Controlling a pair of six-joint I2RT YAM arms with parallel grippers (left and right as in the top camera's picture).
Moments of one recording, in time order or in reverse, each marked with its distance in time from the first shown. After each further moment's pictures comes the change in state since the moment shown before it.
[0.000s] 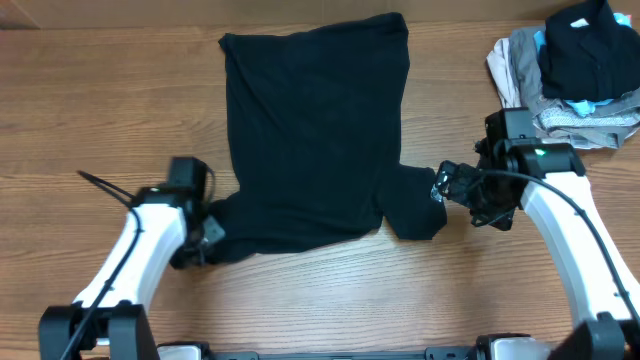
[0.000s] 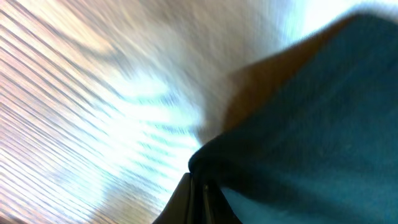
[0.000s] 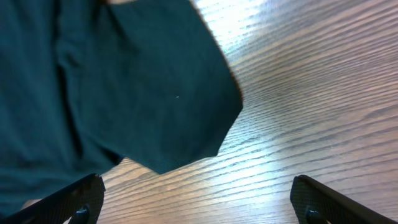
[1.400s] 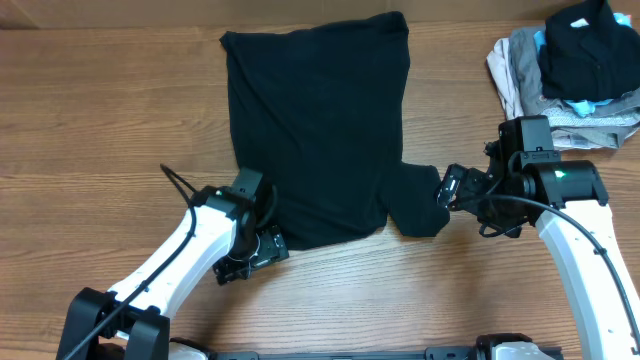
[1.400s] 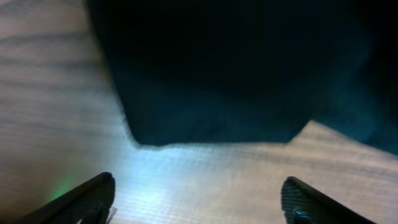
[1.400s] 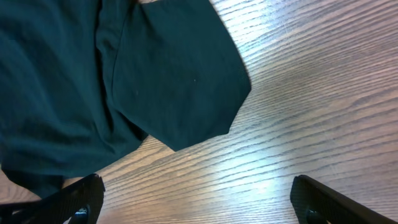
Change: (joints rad) left arm -0.371 0.027 -0.010 -0.032 0.257 -0.075; right arm 0.000 -0.164 0.000 -0.054 -0.008 0.006
